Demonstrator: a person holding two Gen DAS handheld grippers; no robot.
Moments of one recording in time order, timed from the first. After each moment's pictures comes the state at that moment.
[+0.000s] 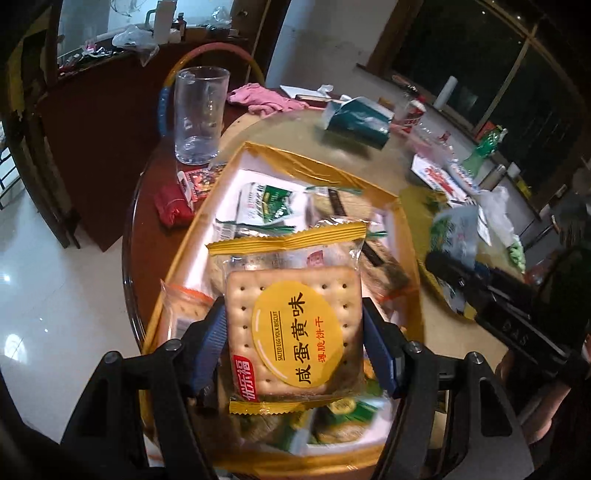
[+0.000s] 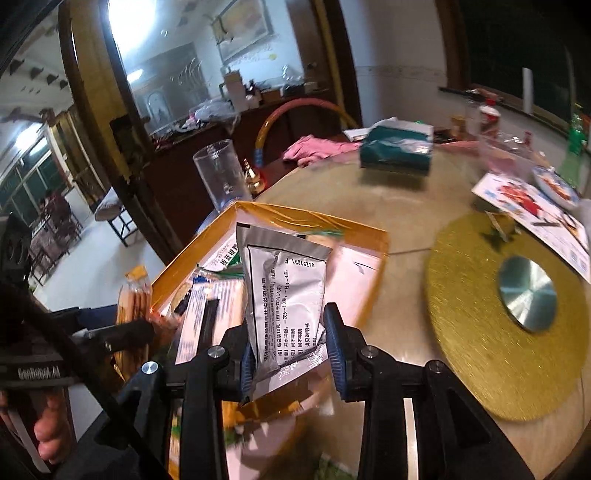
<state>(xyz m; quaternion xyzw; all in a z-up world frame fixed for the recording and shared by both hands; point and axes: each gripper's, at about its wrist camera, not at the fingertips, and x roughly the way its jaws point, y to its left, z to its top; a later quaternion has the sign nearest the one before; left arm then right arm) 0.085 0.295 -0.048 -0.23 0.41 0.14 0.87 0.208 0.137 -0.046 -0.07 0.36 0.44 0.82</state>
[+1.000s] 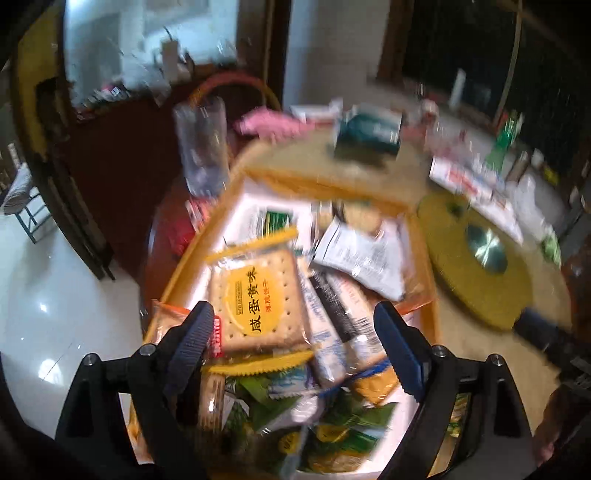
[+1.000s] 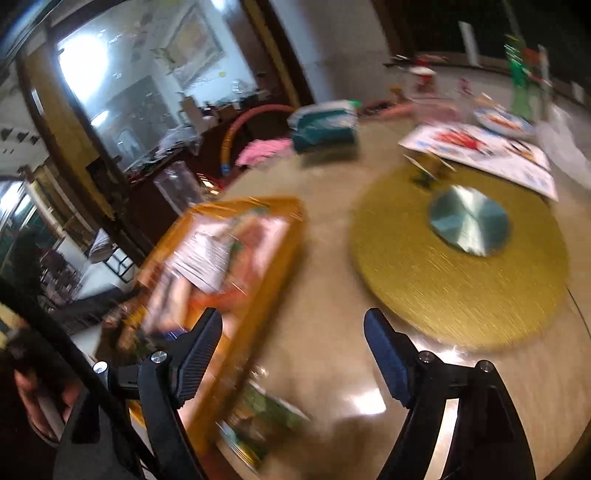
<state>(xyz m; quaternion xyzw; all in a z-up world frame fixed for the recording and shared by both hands) 0.090 0.247 -0.036 -0.15 0.36 0.21 0.89 0.210 0.002 -0.071 0.03 0.39 0.38 0.84</state>
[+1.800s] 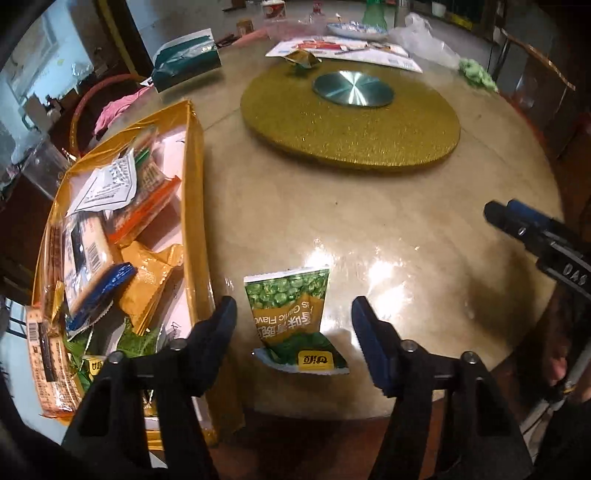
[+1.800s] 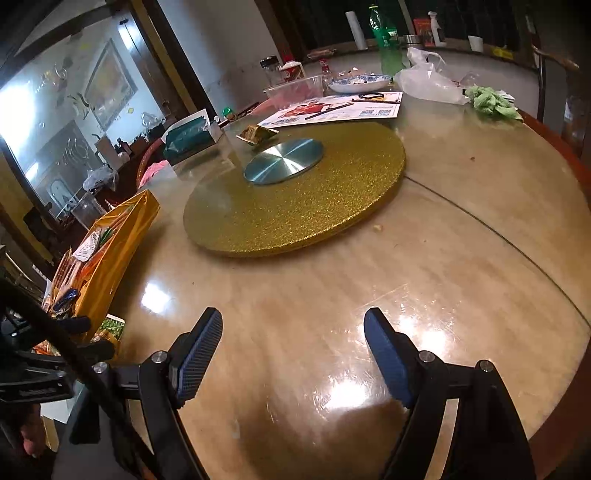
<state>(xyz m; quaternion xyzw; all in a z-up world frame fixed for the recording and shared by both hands) 0.155 0.077 -0.098 0.03 0.54 0.05 0.84 0.206 -0.140 -0.135 0.09 0.40 0.25 0.88</state>
